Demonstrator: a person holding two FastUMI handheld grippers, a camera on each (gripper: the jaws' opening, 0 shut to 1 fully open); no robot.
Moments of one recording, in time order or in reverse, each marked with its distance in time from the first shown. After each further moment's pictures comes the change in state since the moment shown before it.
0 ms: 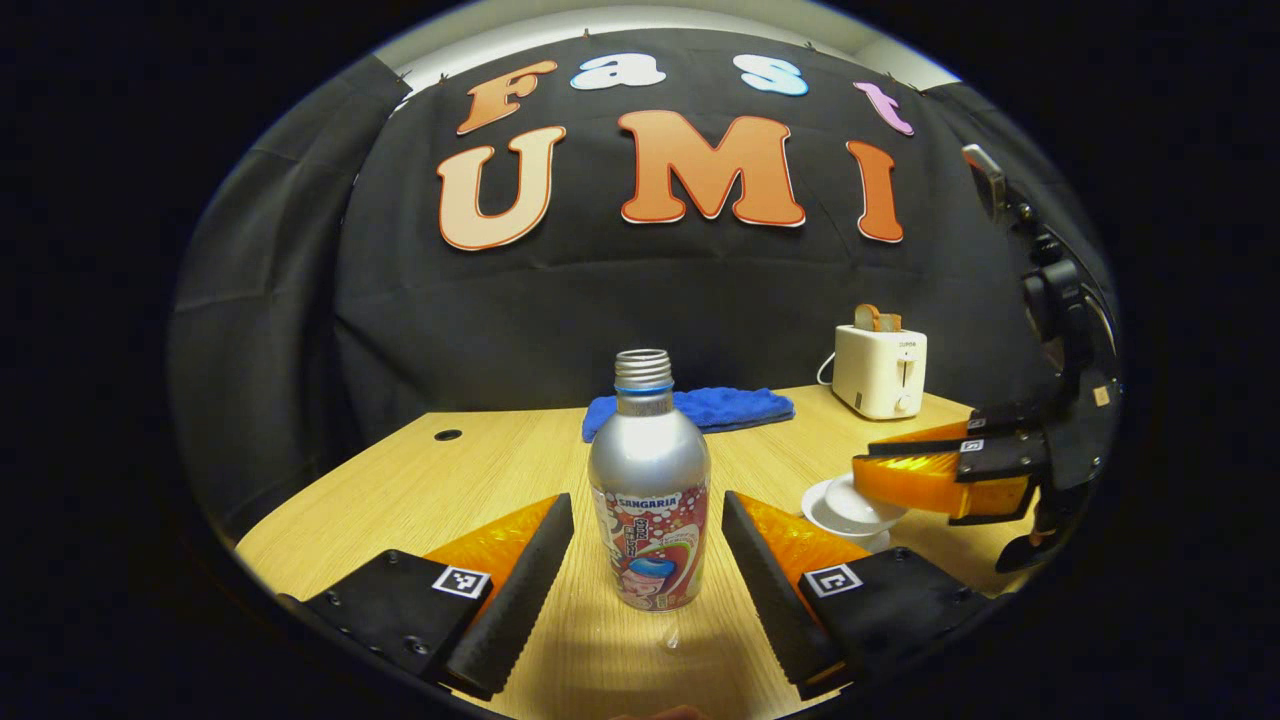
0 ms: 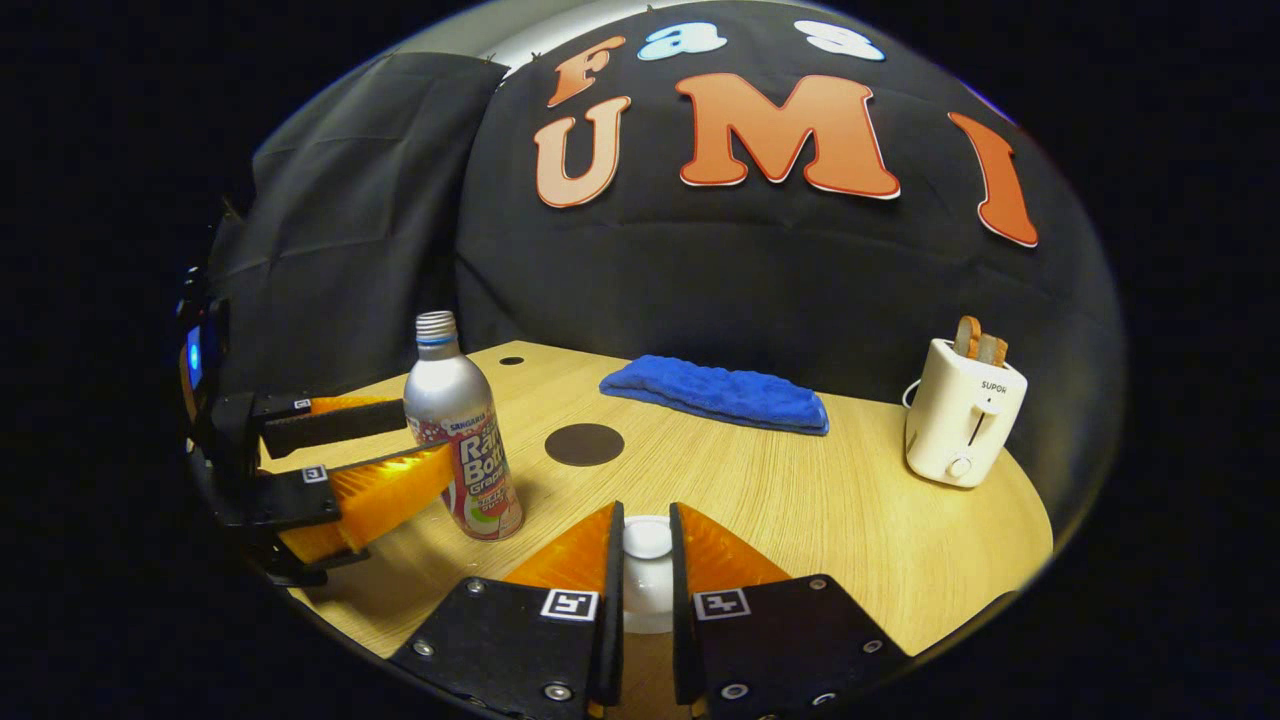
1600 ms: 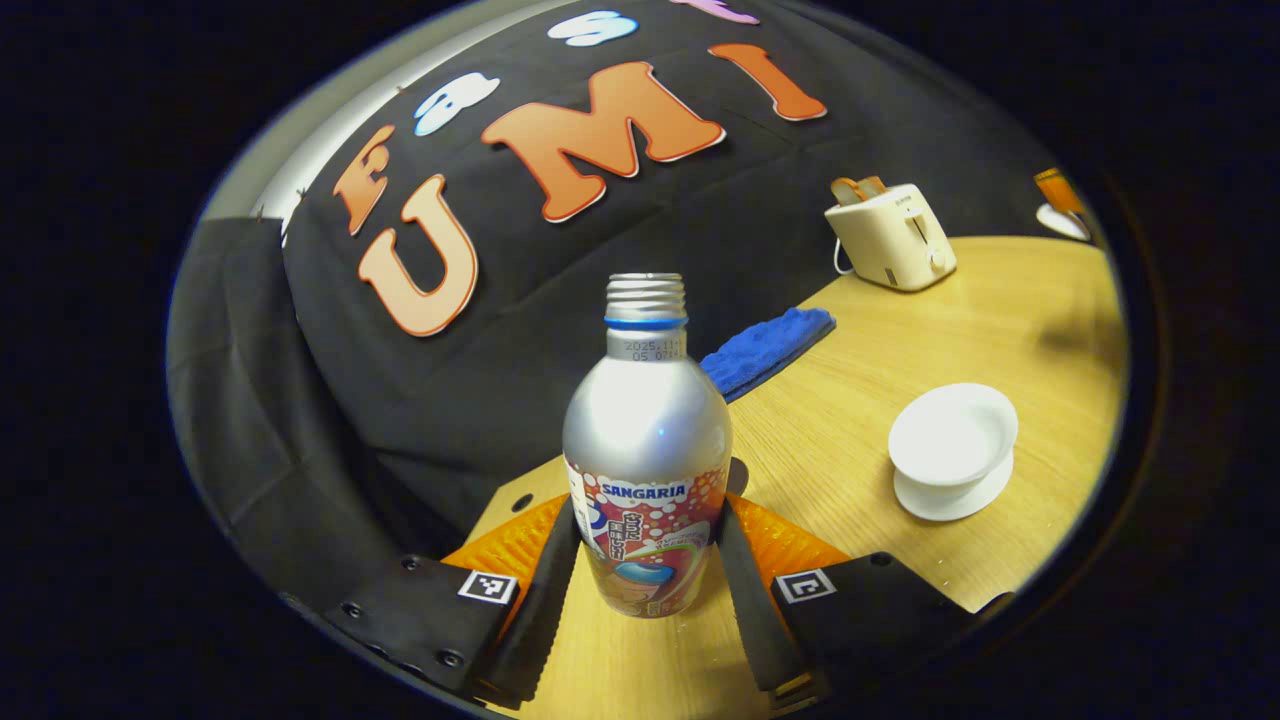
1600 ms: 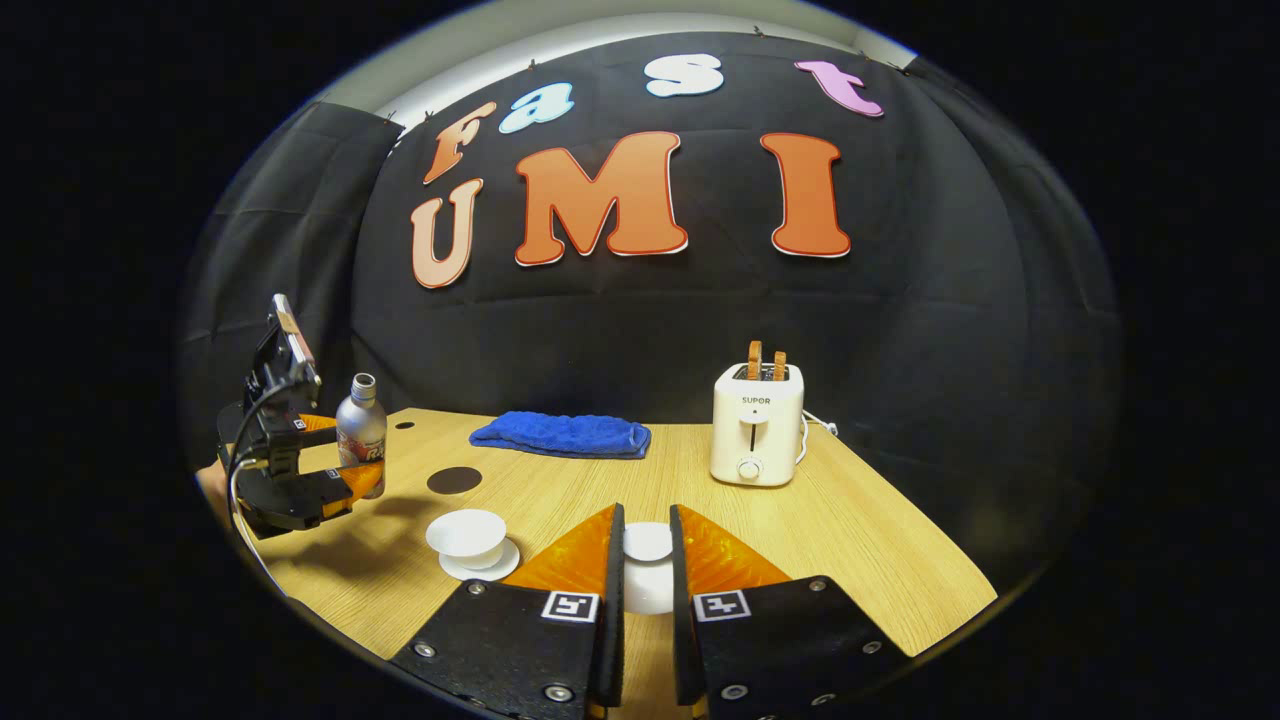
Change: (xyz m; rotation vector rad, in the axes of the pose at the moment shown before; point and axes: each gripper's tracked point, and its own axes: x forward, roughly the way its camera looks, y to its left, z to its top) left arm 0.039 0.008 0.021 0.613 0.090 0.145; right arm -0.129 -0.153 0.003 0.152 -0.141 -0.304
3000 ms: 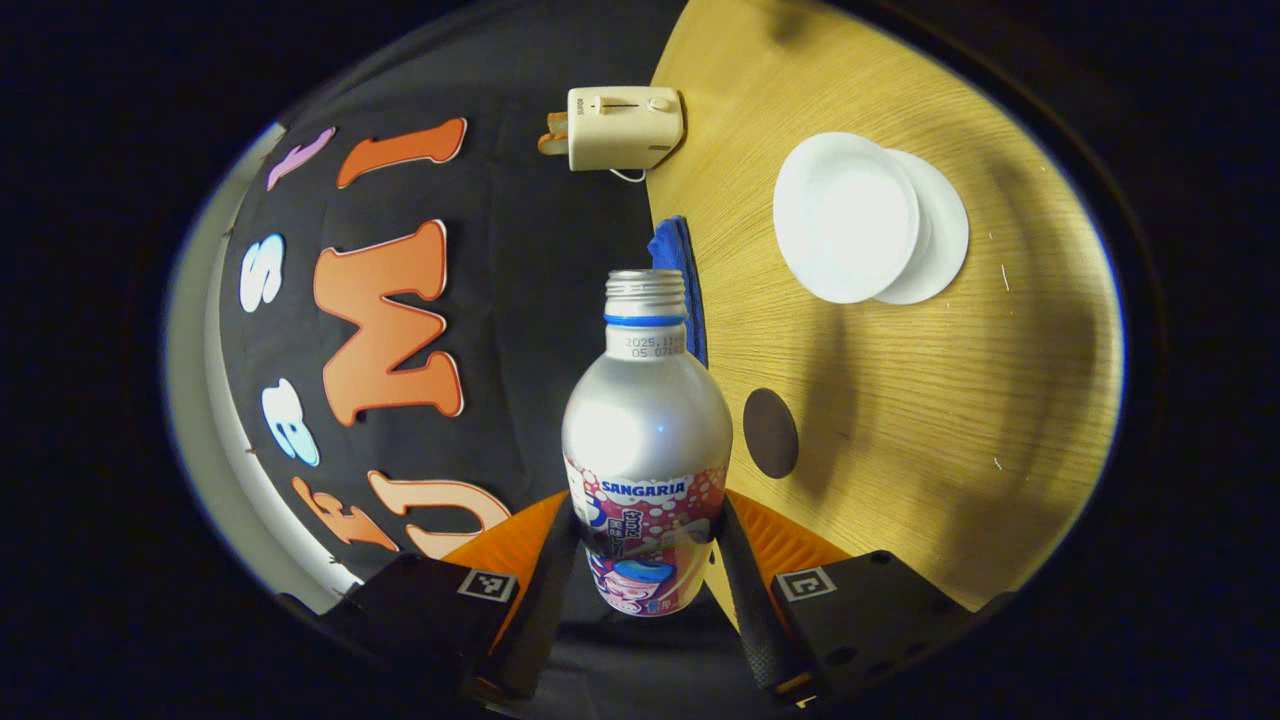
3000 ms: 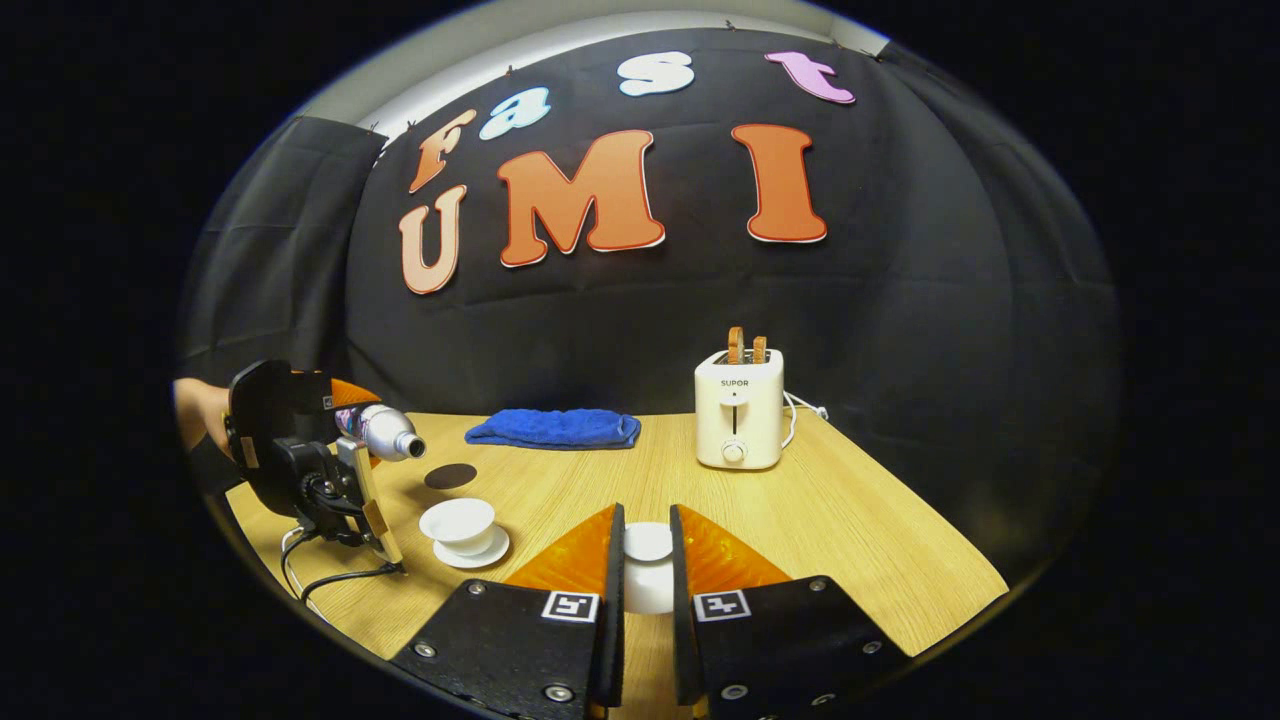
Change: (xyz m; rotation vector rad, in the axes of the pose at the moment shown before) left arm 0.006 -0.009 0.039 1.044 -0.027 0.009; right arm -0.011 -0.017 -0.012 0.039 0.015 -0.002
